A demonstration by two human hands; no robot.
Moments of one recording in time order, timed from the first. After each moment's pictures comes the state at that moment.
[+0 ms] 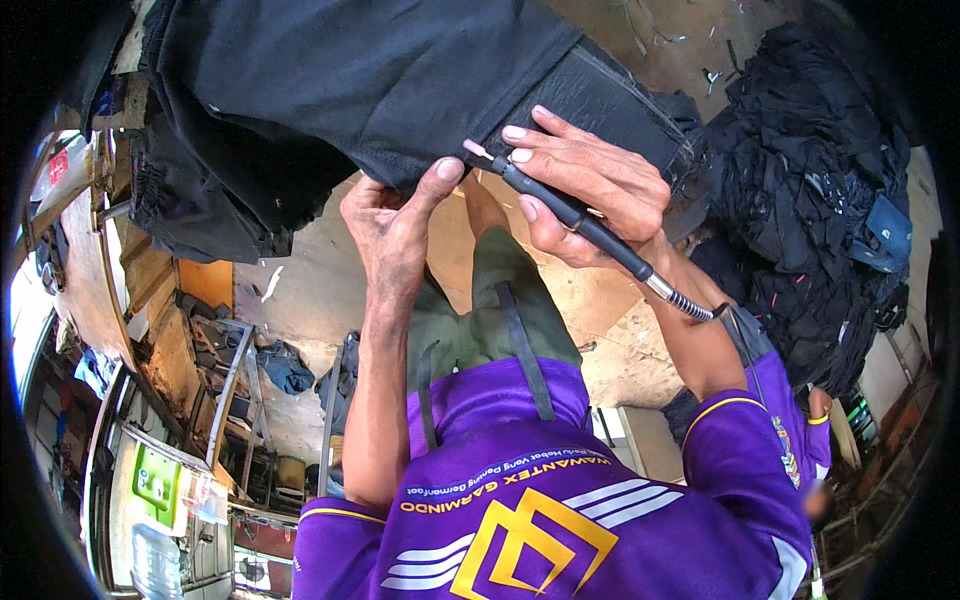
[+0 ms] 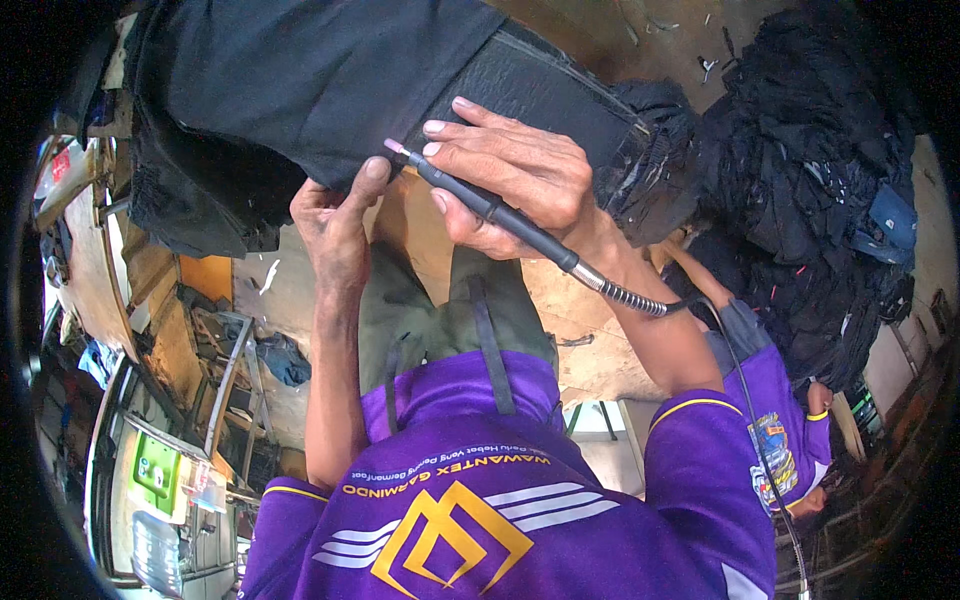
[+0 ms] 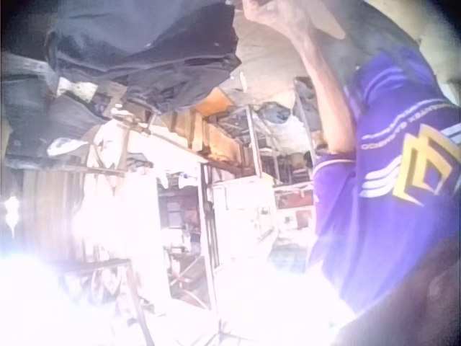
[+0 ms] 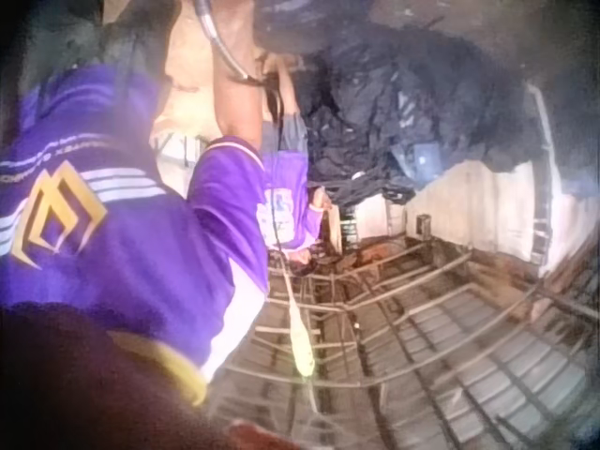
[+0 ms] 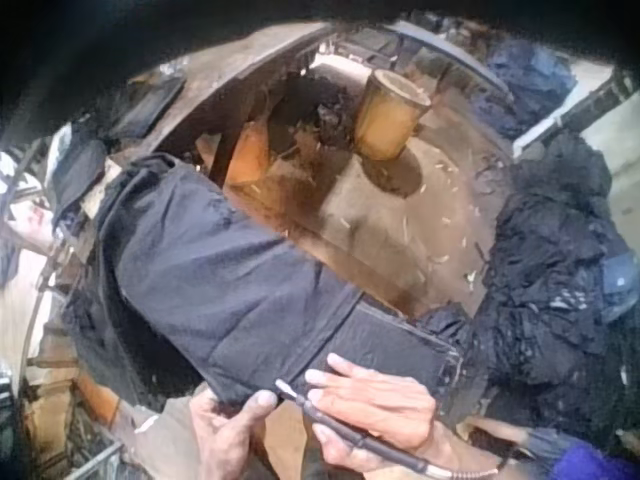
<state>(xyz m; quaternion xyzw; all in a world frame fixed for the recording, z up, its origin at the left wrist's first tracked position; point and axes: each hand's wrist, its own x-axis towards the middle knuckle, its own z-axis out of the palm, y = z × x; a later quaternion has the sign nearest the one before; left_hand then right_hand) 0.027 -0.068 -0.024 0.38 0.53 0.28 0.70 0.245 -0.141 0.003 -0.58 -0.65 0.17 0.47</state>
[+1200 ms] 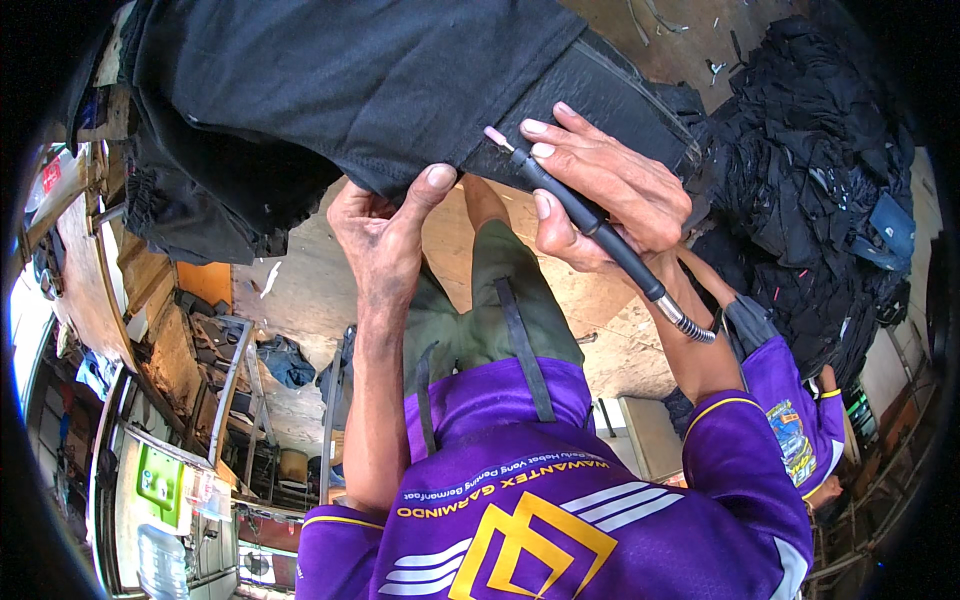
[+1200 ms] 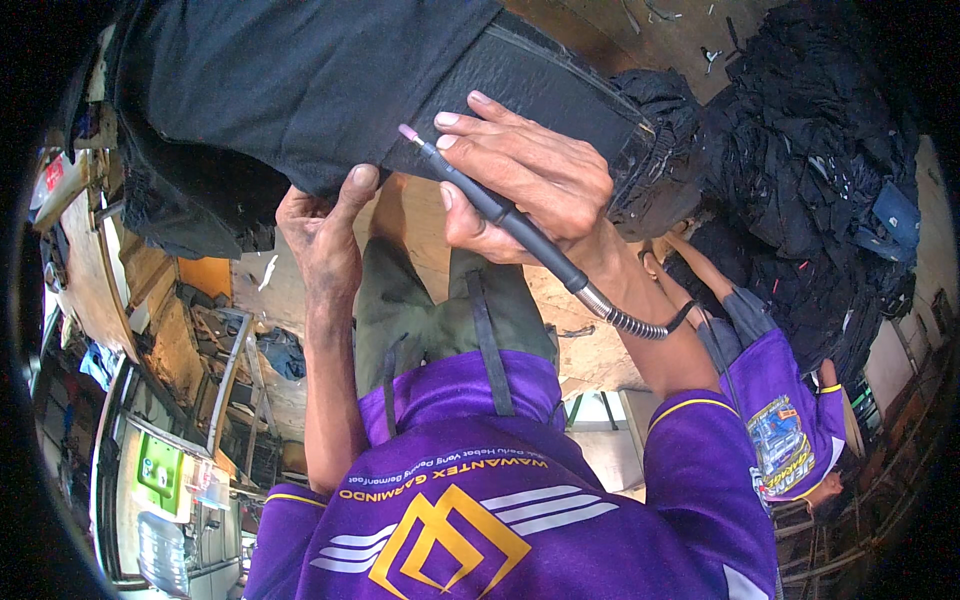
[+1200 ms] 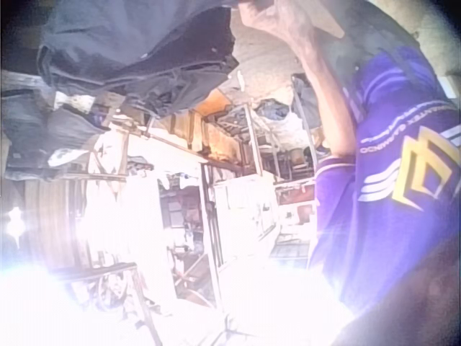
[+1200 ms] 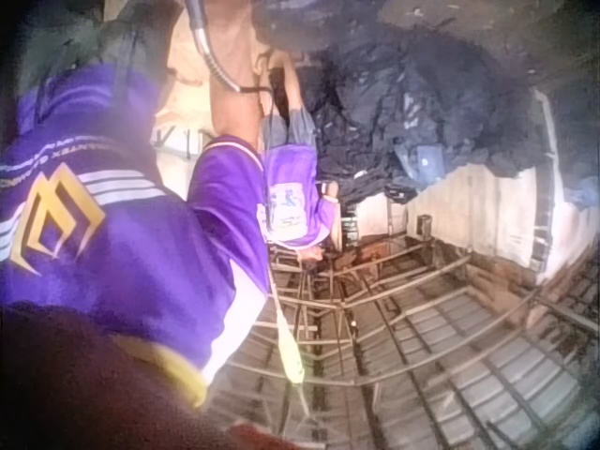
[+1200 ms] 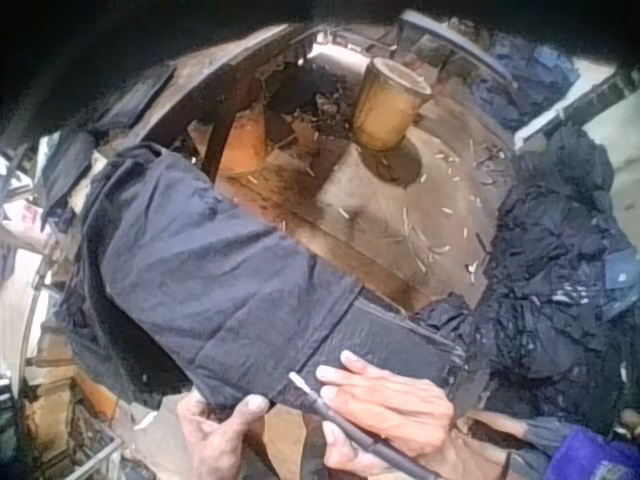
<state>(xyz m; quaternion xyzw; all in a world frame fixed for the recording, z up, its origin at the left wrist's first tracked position) 0.025 -0.067 -0.025 0.43 0.53 0.27 0.69 0.248 -0.146 0.000 -0.62 -0.62 0.15 0.46</state>
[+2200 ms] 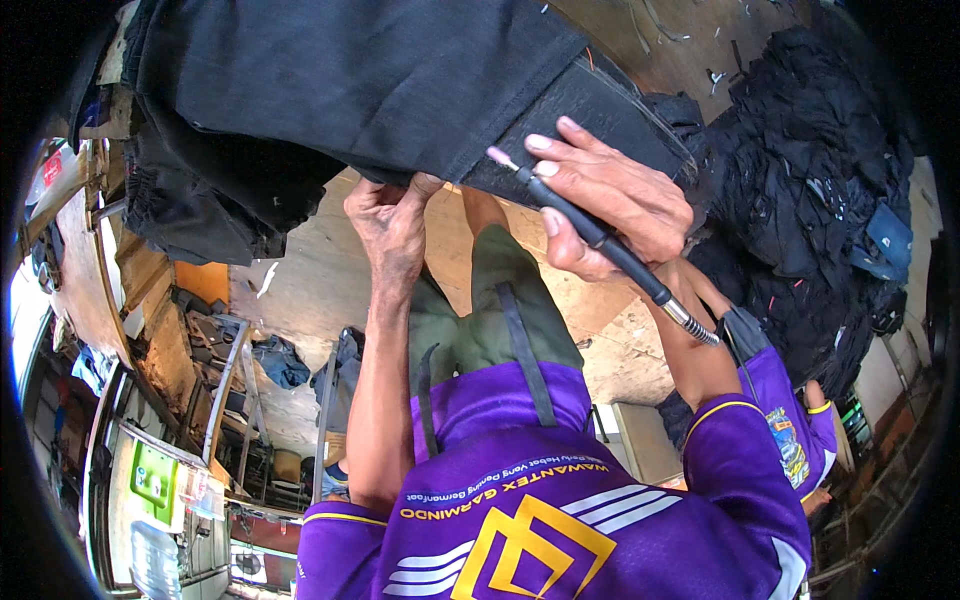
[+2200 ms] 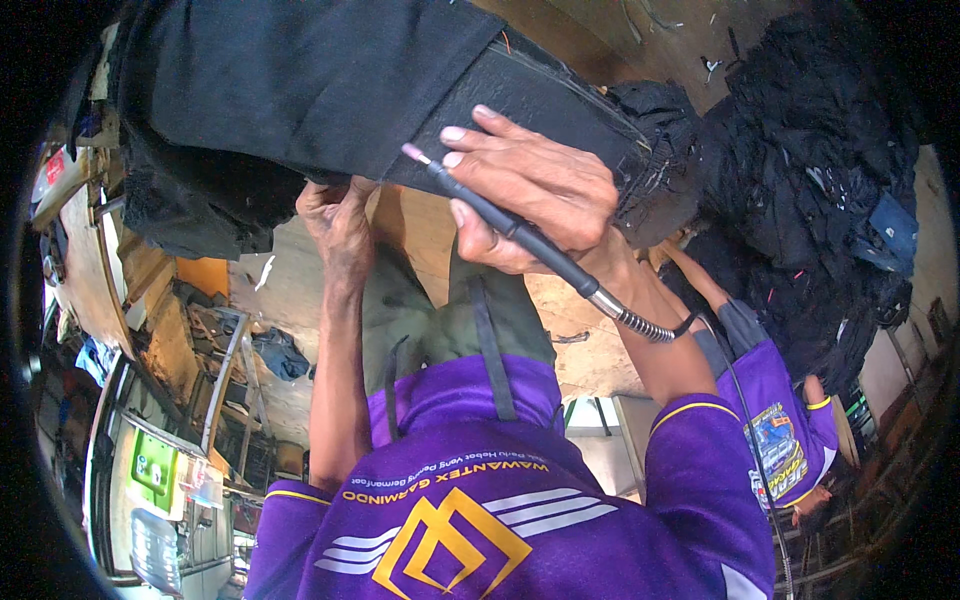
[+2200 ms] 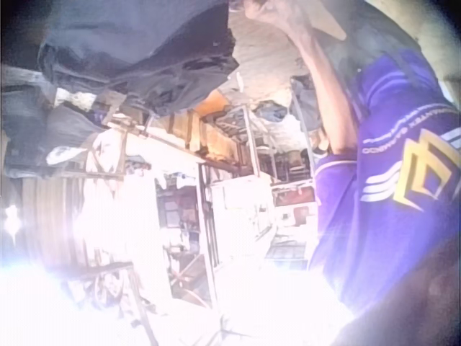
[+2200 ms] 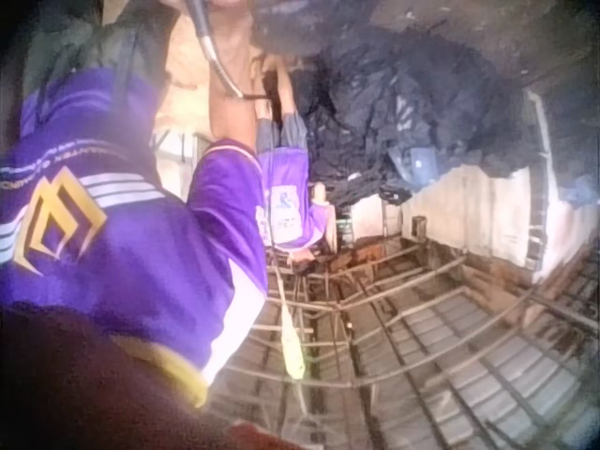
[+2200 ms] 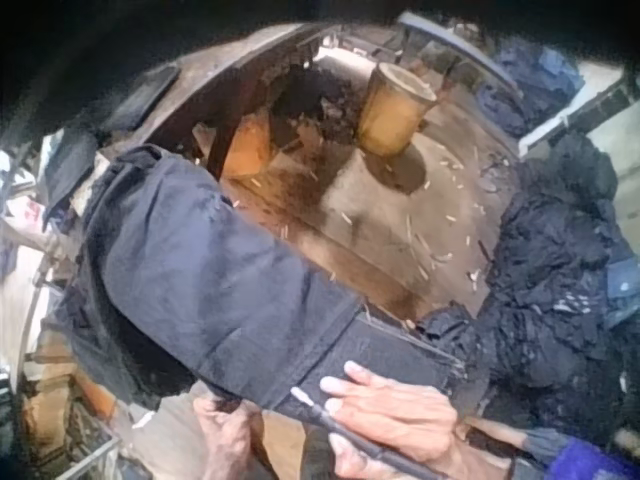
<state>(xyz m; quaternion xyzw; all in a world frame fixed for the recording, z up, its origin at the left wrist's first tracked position) 0.027 -0.079 -0.086 0.40 0.49 0.36 0.69 0.261 -0.144 -0.001 -0.59 -0.64 0.16 0.47</state>
